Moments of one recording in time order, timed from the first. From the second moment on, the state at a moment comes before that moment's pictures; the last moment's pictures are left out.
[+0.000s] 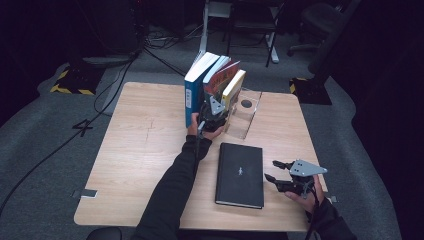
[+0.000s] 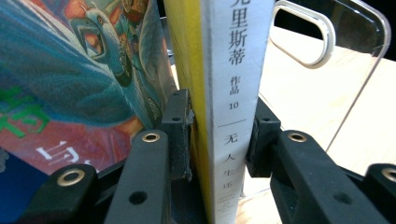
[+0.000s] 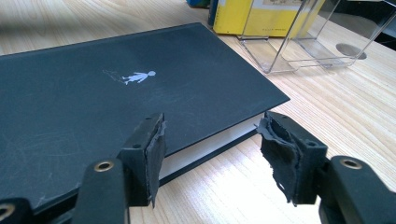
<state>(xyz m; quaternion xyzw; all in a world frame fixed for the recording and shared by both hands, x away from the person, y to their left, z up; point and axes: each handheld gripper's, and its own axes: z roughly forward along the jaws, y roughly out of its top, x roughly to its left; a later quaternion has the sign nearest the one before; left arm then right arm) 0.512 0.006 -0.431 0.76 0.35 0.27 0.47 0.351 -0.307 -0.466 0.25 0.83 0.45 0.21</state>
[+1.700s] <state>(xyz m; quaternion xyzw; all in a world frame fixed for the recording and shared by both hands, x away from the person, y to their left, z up) 0.458 0.044 -0.431 0.84 0.26 0.23 0.41 0.351 -0.304 -0.468 0.25 0.84 0.44 0.21</state>
